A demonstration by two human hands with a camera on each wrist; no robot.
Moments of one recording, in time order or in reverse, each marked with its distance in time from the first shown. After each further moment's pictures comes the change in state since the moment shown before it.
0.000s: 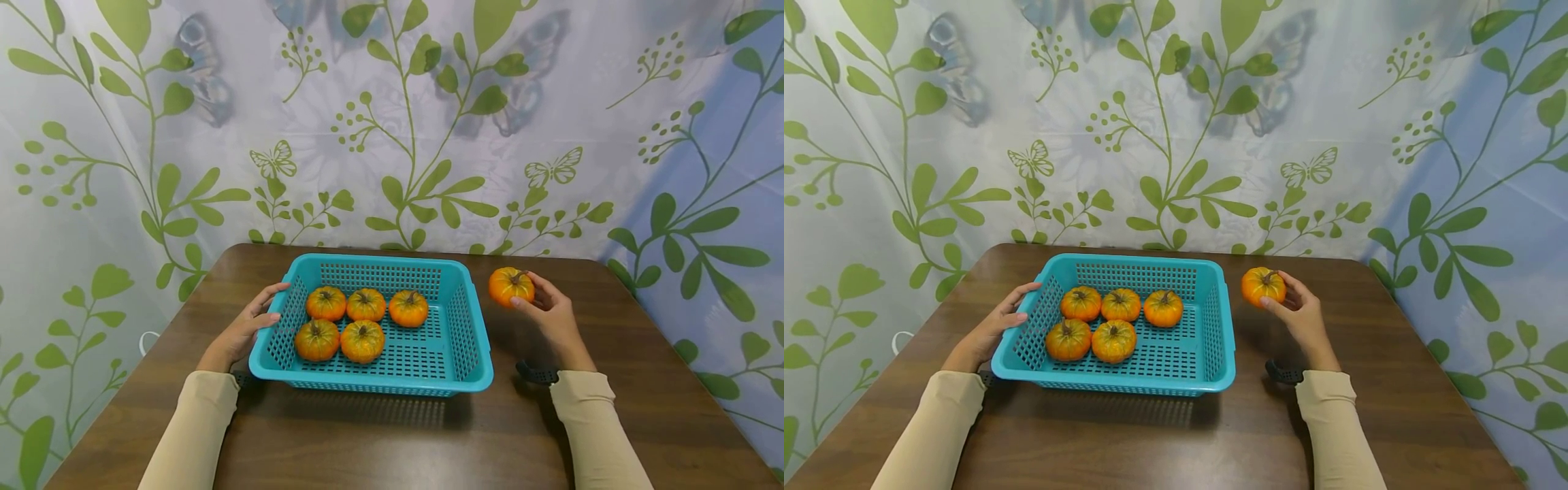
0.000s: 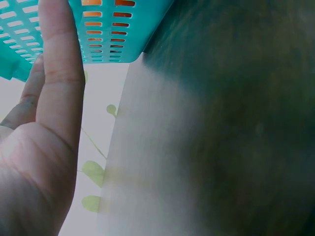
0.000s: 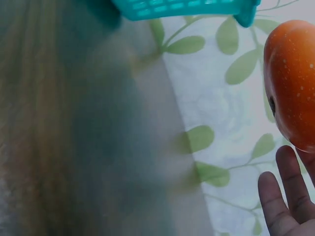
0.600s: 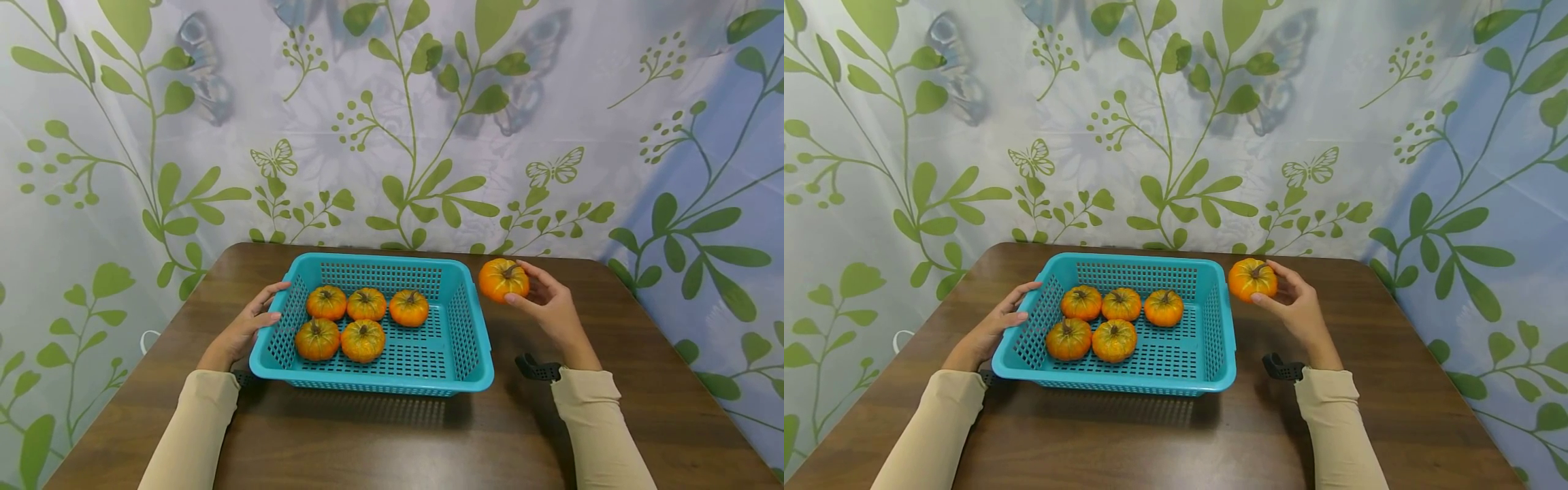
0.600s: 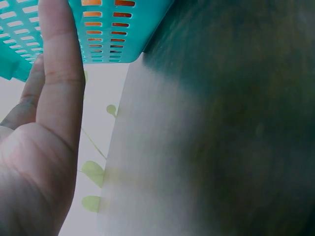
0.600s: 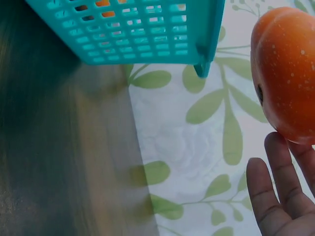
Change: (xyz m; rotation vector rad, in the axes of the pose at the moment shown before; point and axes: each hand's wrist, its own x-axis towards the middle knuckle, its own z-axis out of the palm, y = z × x) left_hand 0.000 0.000 0.000 -0.001 0.000 -0.008; right_hand -0.003 -0.039 0.008 -0.028 -0.084 -0.158
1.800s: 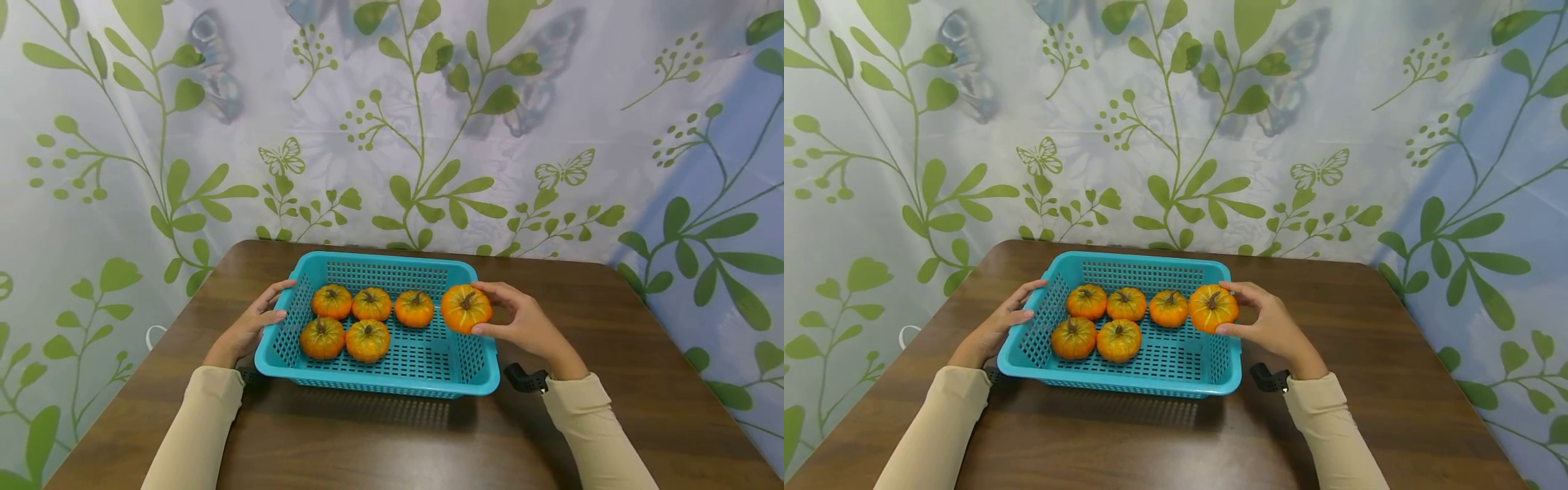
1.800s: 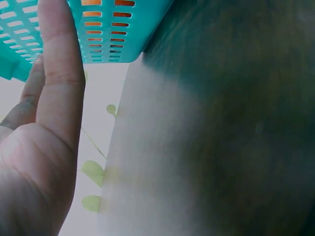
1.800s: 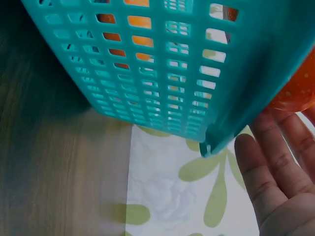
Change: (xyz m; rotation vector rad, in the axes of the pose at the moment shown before) left_hand 0.001 -0.001 0.000 -0.022 -0.008 0.013; right_hand 0.002 -0.016 0.036 -0.156 -0.372 -0.214
